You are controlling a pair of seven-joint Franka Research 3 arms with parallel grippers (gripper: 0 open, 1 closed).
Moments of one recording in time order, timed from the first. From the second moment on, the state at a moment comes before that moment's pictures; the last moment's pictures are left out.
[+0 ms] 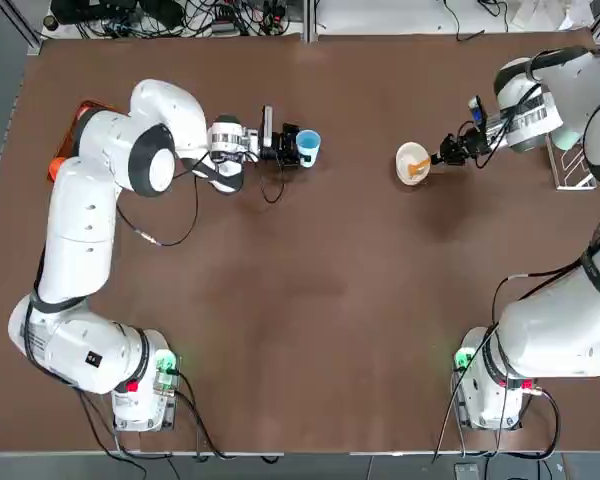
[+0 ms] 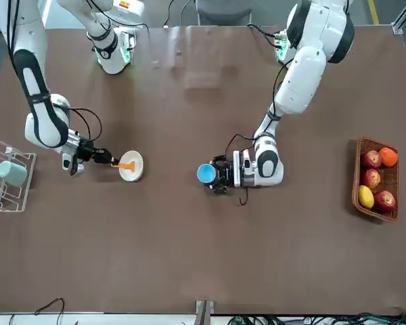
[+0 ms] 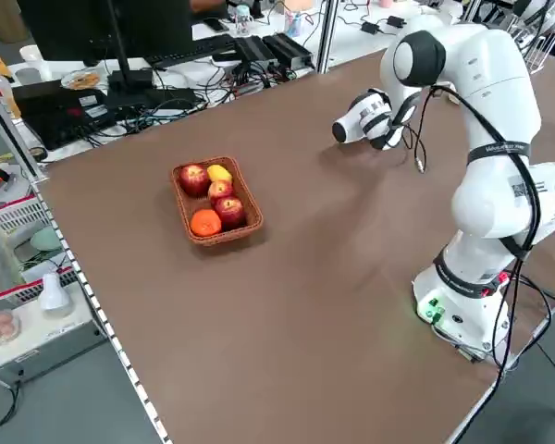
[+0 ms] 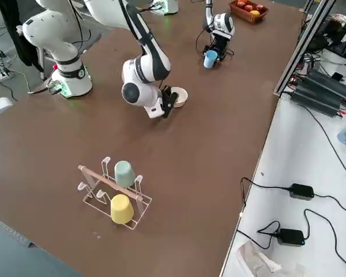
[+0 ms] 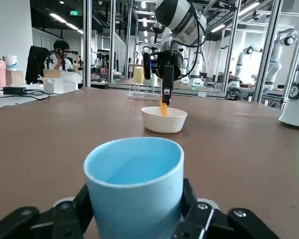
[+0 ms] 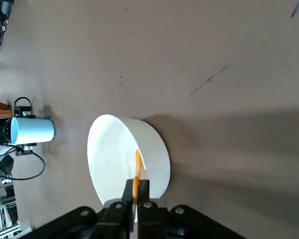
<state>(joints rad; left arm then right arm) -0.39 0.98 -0.10 -1.65 -1.87 1.93 2.60 -0.09 0.34 -0.03 -2.32 1.16 2.21 -0.93</state>
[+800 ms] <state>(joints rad) -0.38 0.98 -0.10 -1.65 -1.87 1.93 2.61 -0.06 0.26 -0.02 -2.31 1.16 2.20 -0.76</state>
